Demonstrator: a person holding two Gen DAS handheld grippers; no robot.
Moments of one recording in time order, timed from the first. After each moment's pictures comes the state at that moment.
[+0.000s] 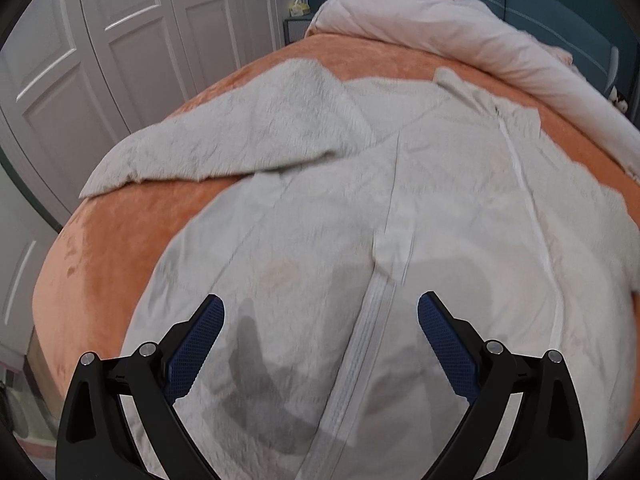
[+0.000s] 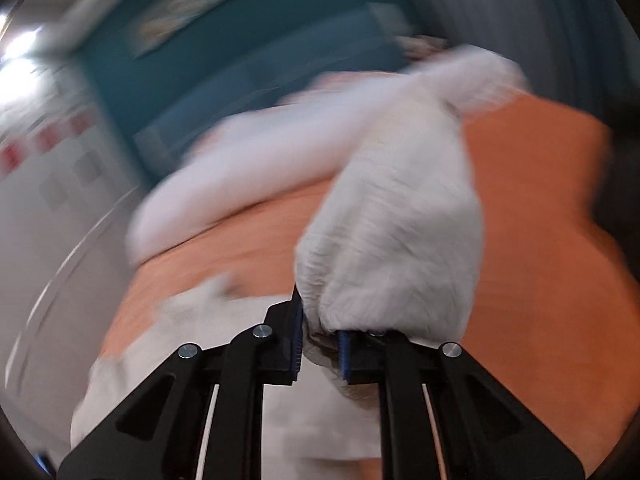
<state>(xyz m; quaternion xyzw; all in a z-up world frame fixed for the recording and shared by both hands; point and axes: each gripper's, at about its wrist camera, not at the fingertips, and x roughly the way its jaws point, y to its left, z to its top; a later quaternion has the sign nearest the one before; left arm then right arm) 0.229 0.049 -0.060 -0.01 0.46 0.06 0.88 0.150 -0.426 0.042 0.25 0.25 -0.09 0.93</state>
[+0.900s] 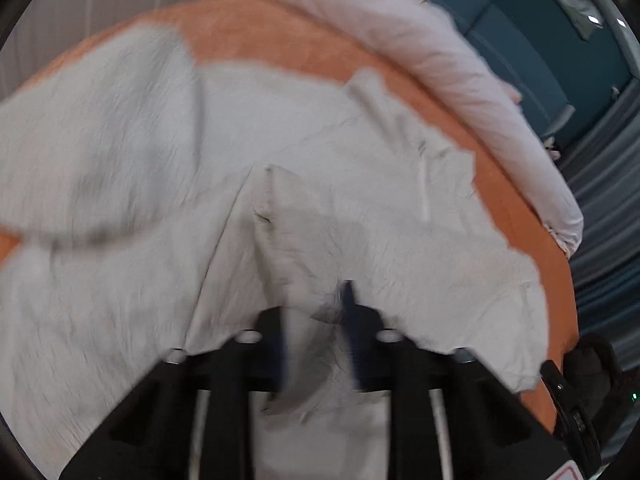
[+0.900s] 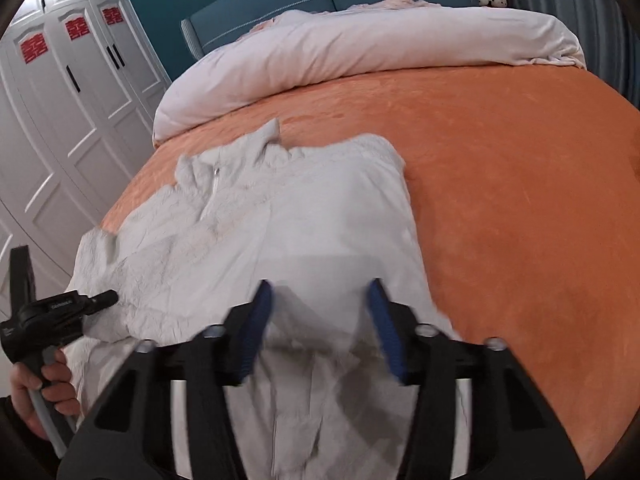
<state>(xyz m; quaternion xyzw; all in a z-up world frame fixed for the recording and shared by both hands) 0.377 -0.005 -0.078 -0.17 0.48 -0.11 0.85 0.177 -0.319 -0.053 0.20 0.37 -0.05 0.90</state>
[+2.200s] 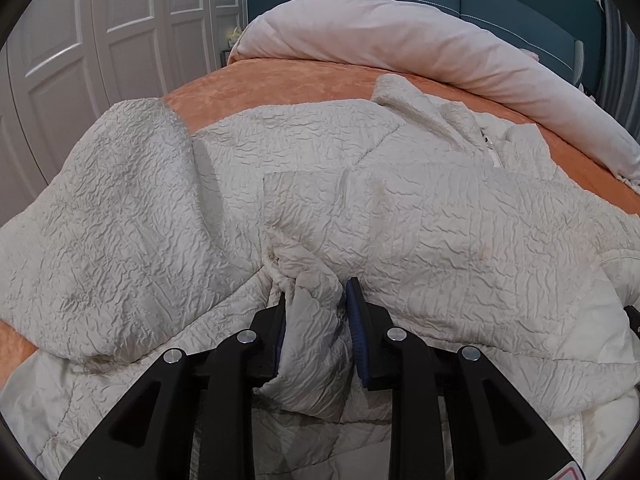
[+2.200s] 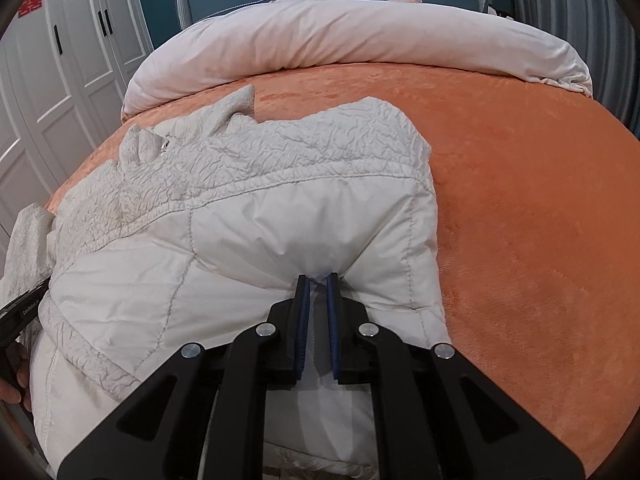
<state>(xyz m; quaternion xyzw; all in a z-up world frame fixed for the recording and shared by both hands) 0.409 -0.038 -0.138 0.00 0.41 -0.03 0.91 0.236 -0.310 -0.120 0.13 0.39 -0.08 0.91</state>
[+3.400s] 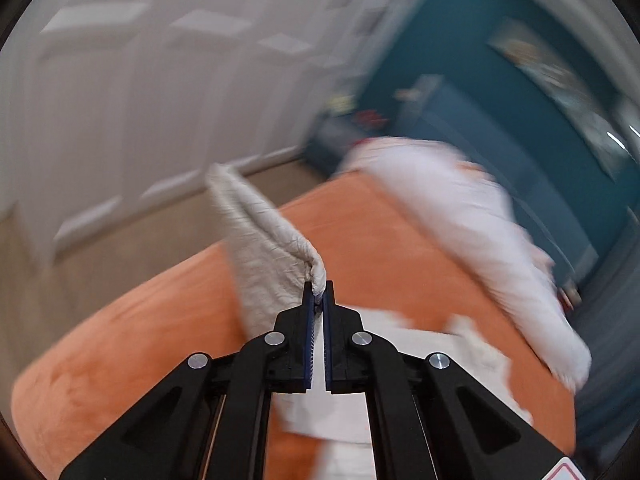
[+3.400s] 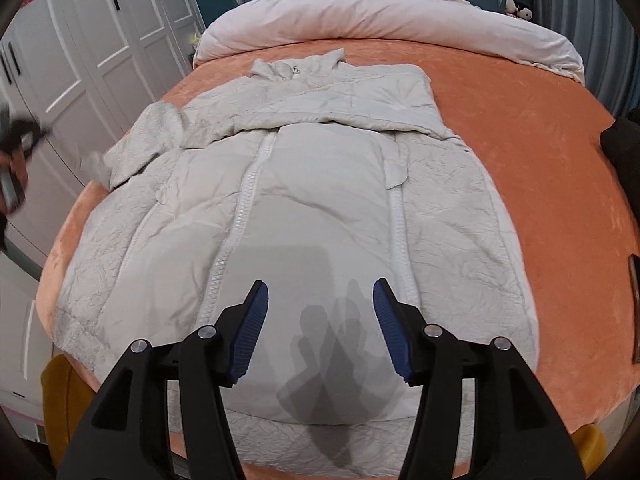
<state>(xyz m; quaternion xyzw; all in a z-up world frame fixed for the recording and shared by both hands) 0.350 0.268 0.085 -0.23 0.28 -0.01 0.93 -0.015 -0.172 -0.028 0.12 0.45 -0.03 0.88</state>
